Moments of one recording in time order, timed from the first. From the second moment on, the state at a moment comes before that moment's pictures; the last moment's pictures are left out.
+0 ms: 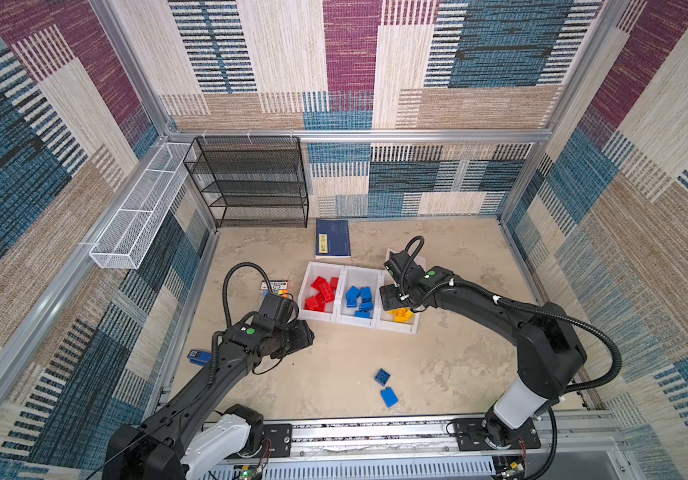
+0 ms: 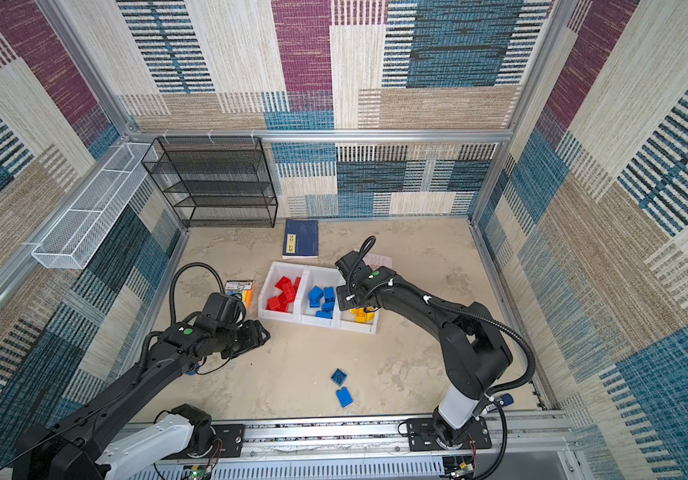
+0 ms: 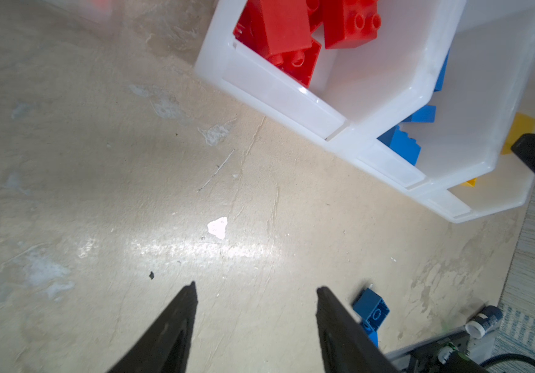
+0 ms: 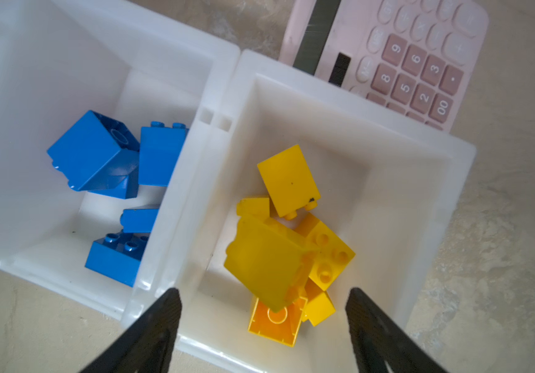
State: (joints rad) left arm -0.39 1.03 0.68 -0.71 0.18 -0.71; right arm 0.64 1.66 1.24 -0.67 0.18 0.41
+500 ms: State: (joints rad) left arm -0.70 1.20 0.80 -0.67 0.16 -0.71; right arm 0.62 1.38 1.08 -0.63 0.15 0.50
